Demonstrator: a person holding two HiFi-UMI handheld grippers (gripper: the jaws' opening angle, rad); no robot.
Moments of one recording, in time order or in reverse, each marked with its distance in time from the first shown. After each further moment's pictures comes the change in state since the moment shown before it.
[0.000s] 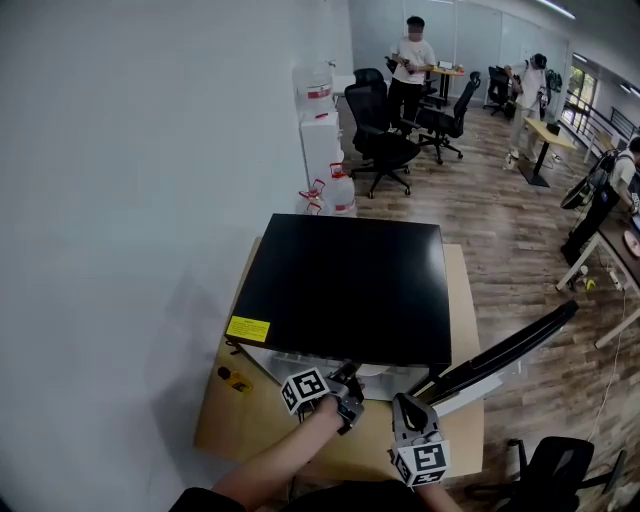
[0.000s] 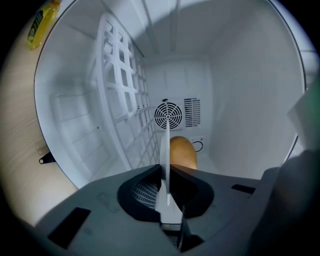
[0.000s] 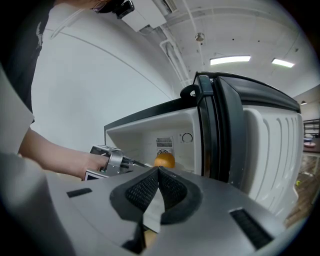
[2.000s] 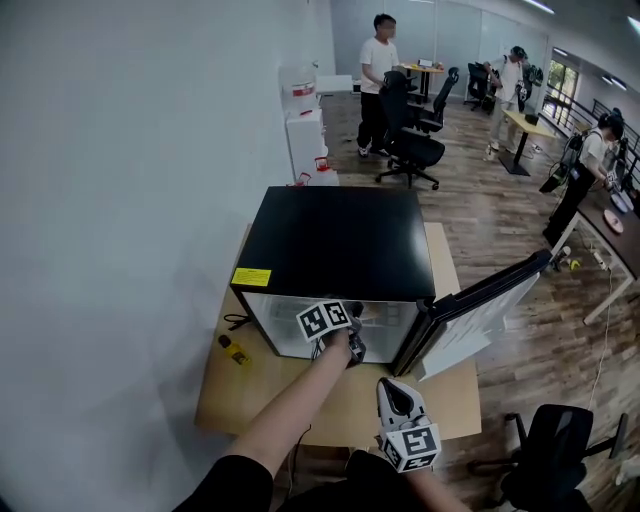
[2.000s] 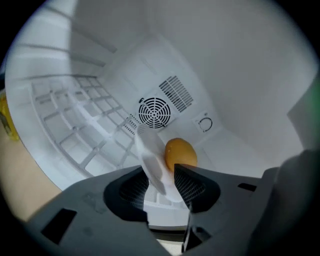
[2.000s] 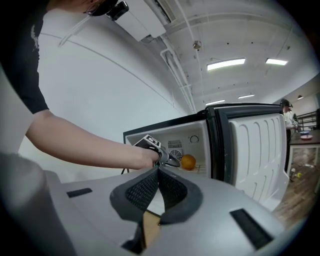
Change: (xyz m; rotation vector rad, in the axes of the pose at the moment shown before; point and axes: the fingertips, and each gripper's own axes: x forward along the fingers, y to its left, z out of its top) left arm 0.028 -0.007 0.013 0.492 0.053 0.278; right arm -0.073 0.067 -0.009 0.037 -0.062 0.017
